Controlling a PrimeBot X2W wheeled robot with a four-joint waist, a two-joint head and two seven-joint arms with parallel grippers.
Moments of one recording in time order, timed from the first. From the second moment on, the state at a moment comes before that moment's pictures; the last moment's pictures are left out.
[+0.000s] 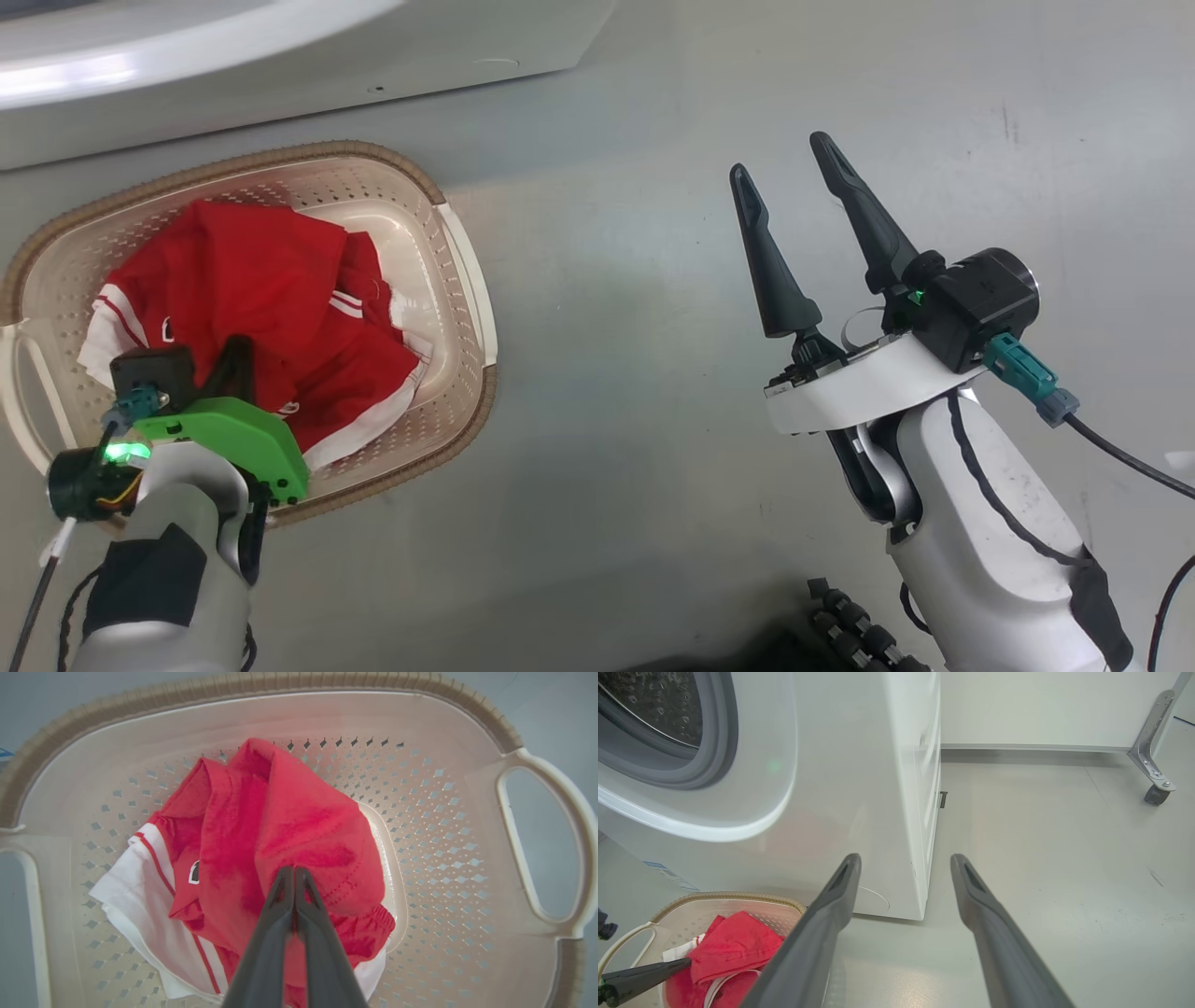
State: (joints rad) left arm -0.58 0.09 -0.09 0.91 -0.31 -0.03 -0.19; right arm -0.42 -0.05 0.39 0.13 0.32 0.02 -0.26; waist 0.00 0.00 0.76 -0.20
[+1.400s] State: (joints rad) left arm -0.37 0.05 -0.06 0.54 -0.25 -0.05 -0.25; right arm -0.22 -0.05 0.30 0.29 0.28 0.06 -0.26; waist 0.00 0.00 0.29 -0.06
